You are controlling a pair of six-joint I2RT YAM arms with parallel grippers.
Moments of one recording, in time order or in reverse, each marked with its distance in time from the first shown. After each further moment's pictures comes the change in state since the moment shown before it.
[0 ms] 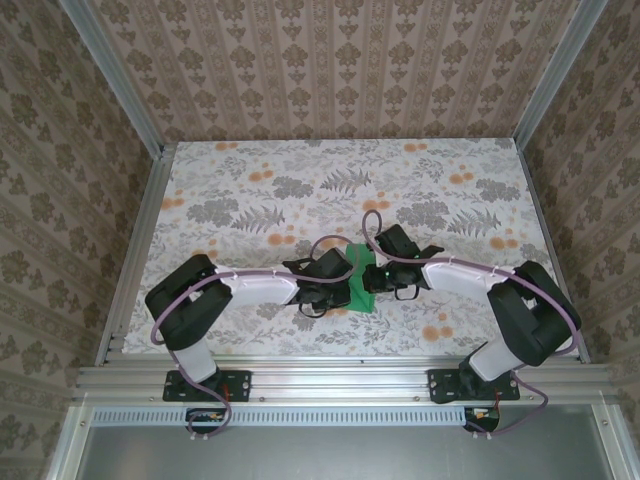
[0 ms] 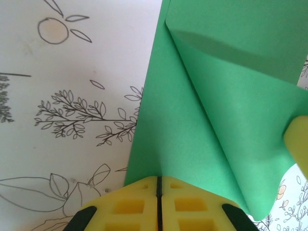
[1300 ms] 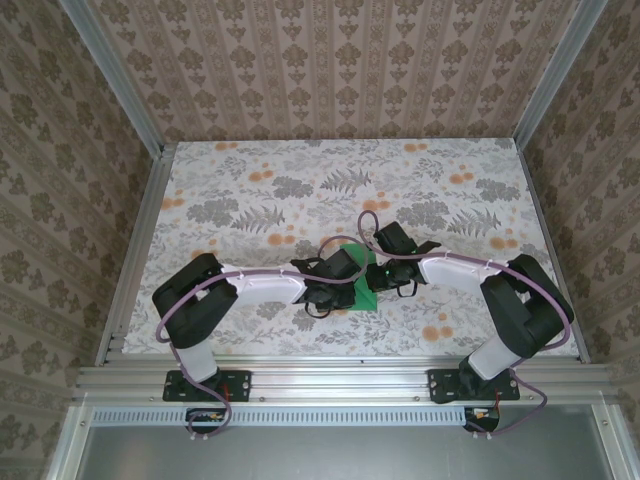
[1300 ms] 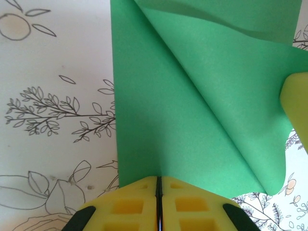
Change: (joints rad) left arm -0.034 0.034 0.069 -0.078 -0.031 0.054; right arm -0.015 0.050 0.031 -0.042 0.066 -0.092
